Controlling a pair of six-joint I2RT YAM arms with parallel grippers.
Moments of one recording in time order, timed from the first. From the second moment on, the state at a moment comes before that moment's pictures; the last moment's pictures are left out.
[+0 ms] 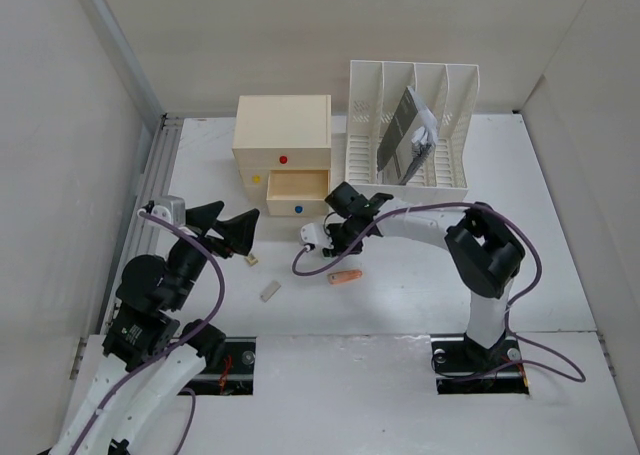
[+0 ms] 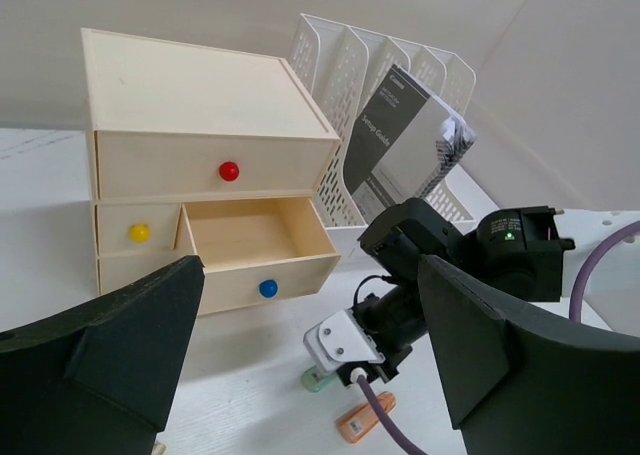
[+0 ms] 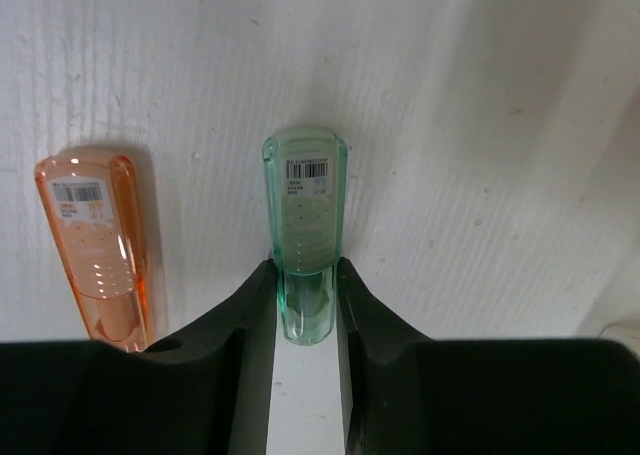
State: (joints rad) left arm -0.53 0.32 0.73 -0.28 -0.11 -0.35; right arm 0.80 1.89 1.25 -0.55 -0.30 -0.98
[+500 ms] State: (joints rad) left arm -0.53 0.32 0.72 -0.28 -0.12 -0.35; right arm 0.82 1.78 1.52 -0.62 -0.52 -0.97
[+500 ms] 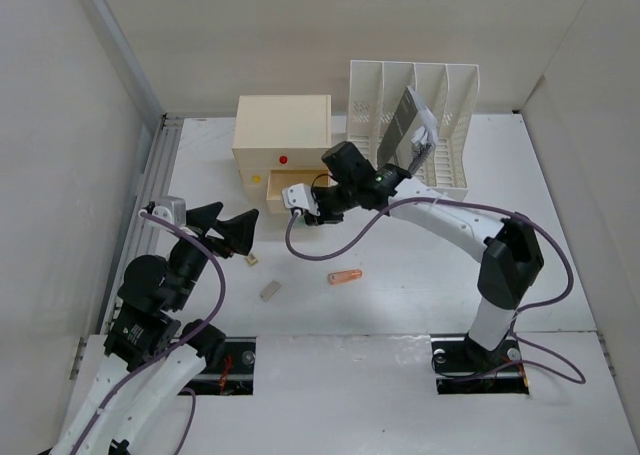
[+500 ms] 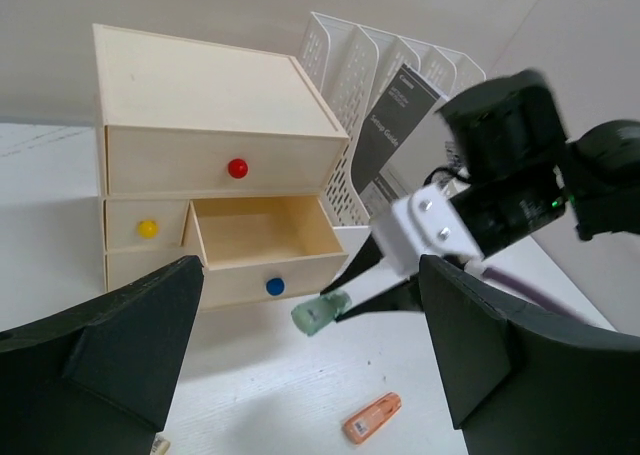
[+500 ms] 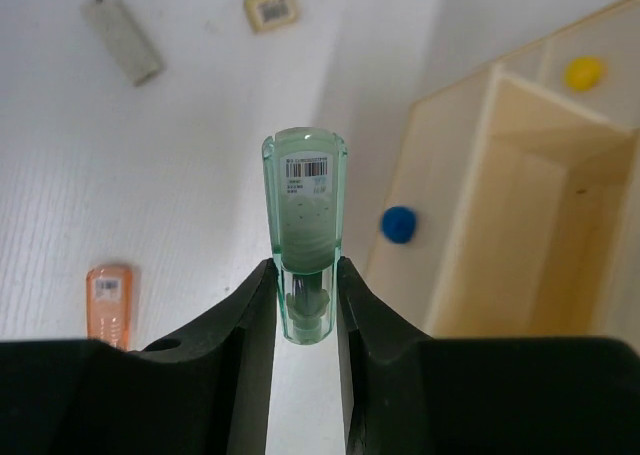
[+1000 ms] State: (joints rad) left arm -0.53 0.32 0.71 -0.28 -0.13 -0.35; right arm 0.82 1.78 1.57 -0.35 -0.30 -0.74
